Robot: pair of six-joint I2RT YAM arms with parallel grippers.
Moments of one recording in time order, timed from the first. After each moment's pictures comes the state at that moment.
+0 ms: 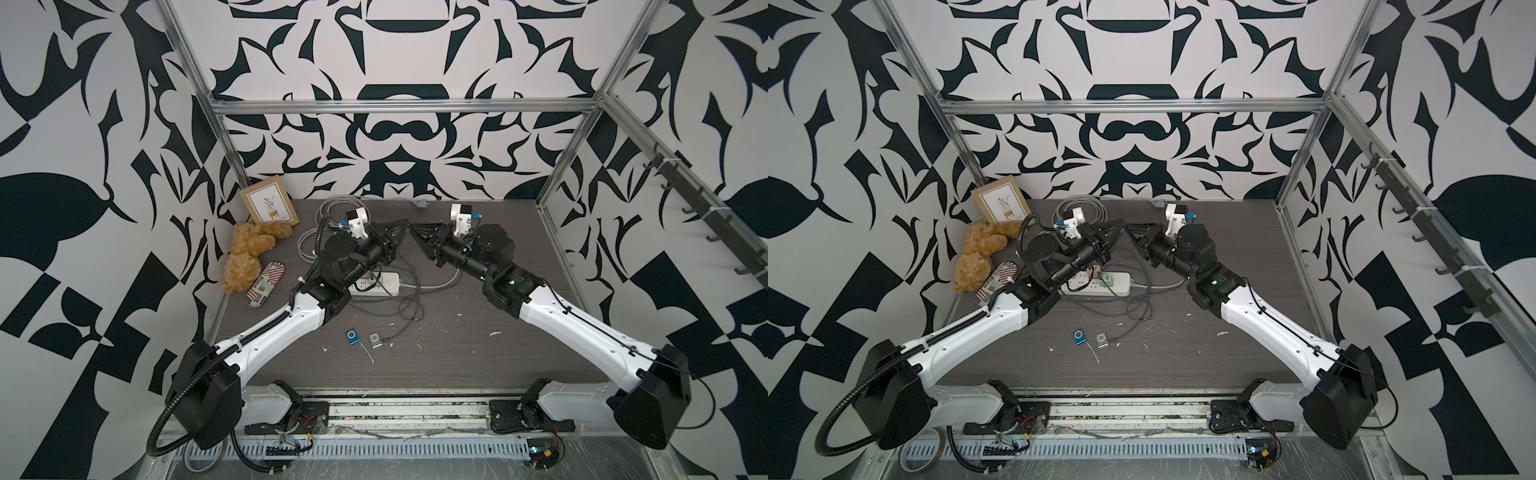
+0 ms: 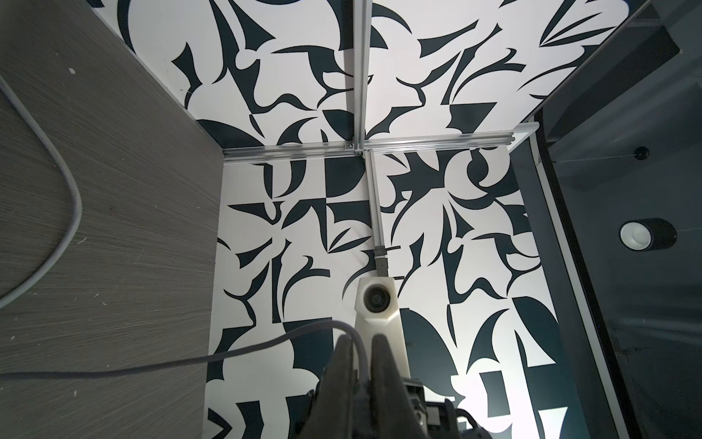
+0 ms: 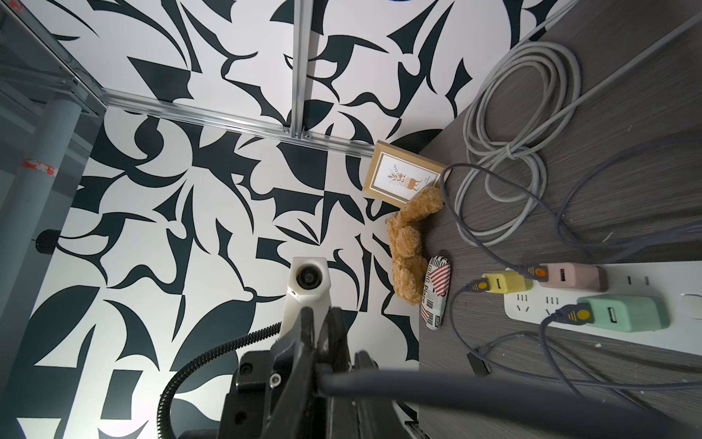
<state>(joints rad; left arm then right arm) -0.69 1.30 0.93 0.52 0.19 -1.55 0.65 1.27 1.06 0.16 -0.22 1.36</state>
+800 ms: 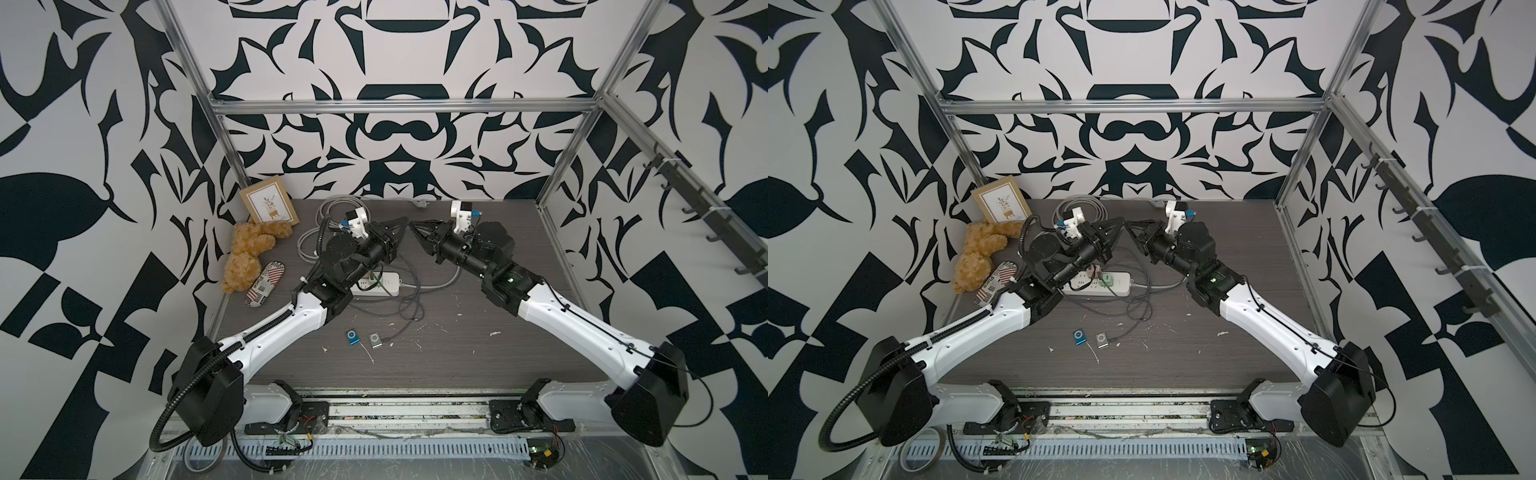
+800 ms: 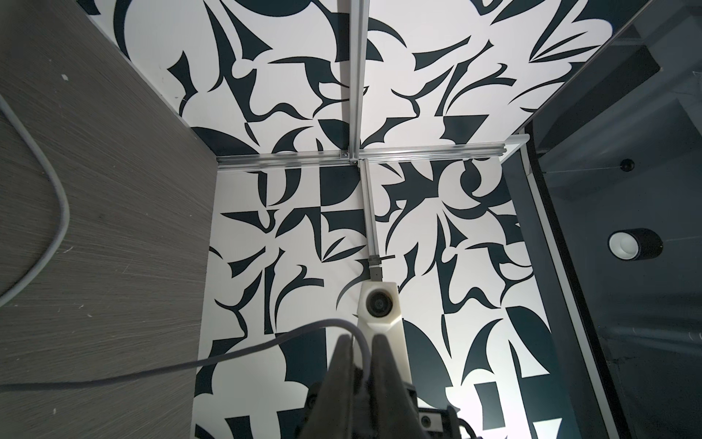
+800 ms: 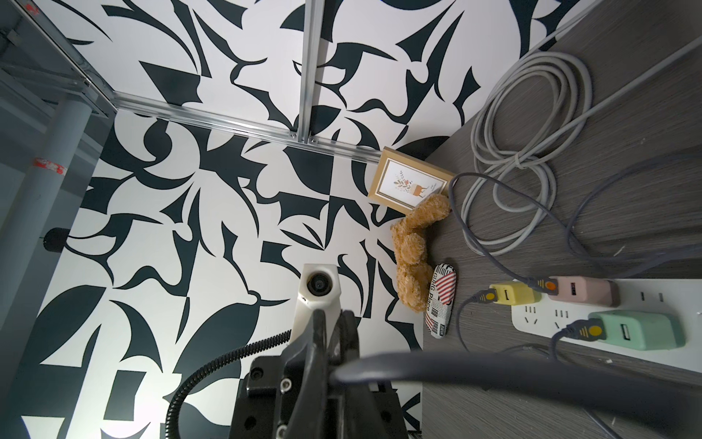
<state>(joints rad) -0.70 1.32 0.92 0.56 0.15 -1.57 0.65 1.29 1.08 0.19 -0.22 1.35</state>
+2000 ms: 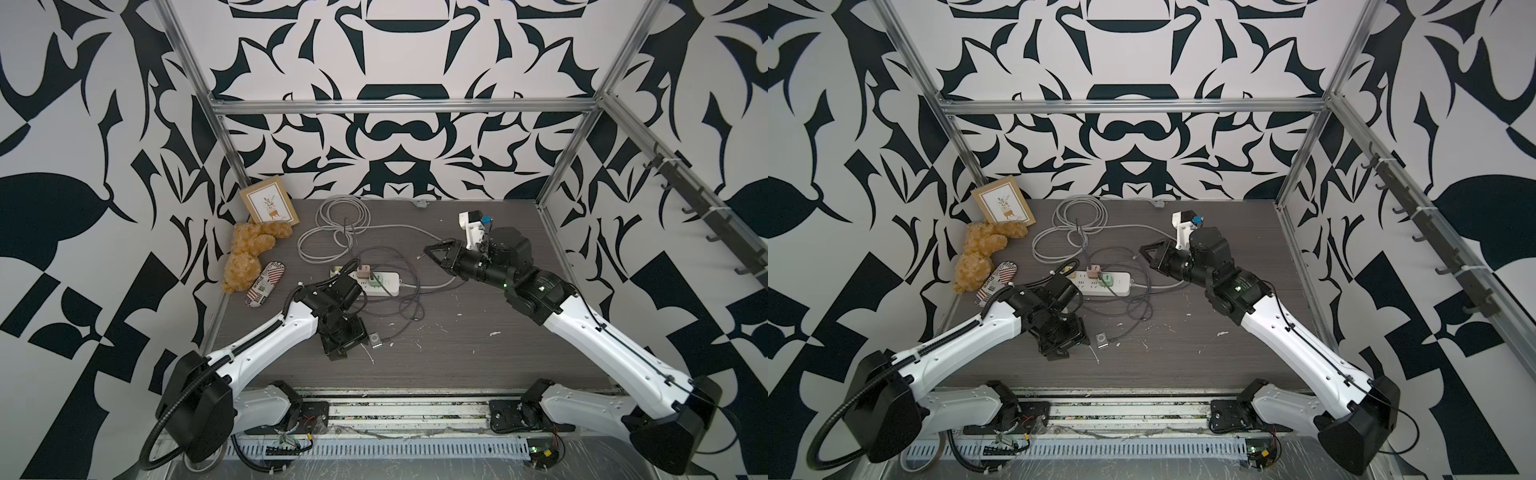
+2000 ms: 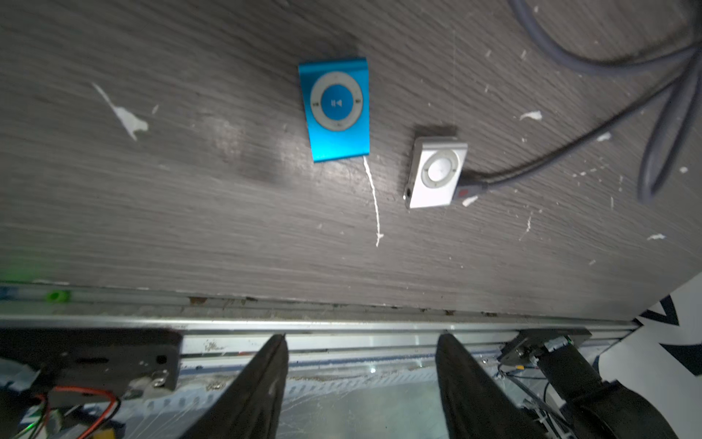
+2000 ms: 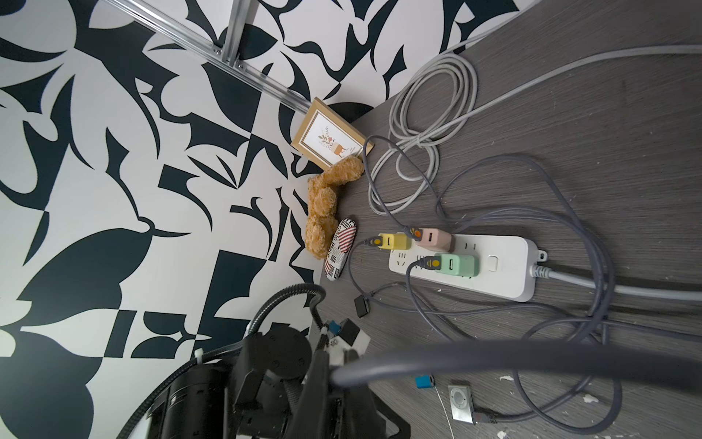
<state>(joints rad) -0.65 1.27 0.82 -0.98 0.28 -1.05 0.63 1.13 1.11 -0.28 -0.29 0.98</state>
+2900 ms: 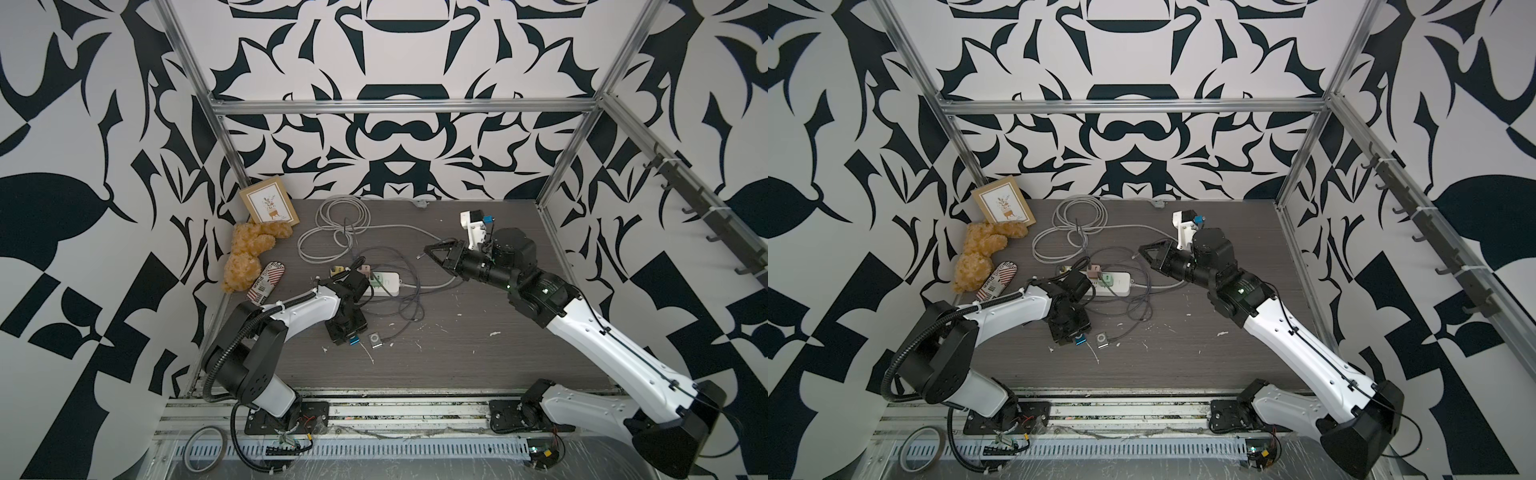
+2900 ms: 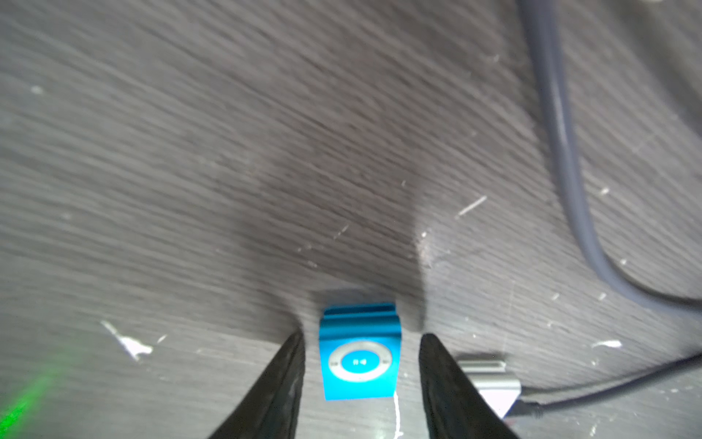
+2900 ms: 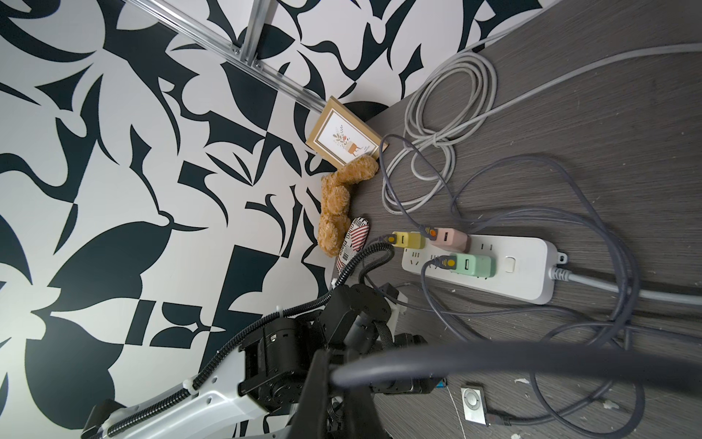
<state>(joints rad) -0.60 1.56 0.84 -0.77 0.09 -1.04 0.63 1.11 1.10 -0.26 -0.31 0.99</state>
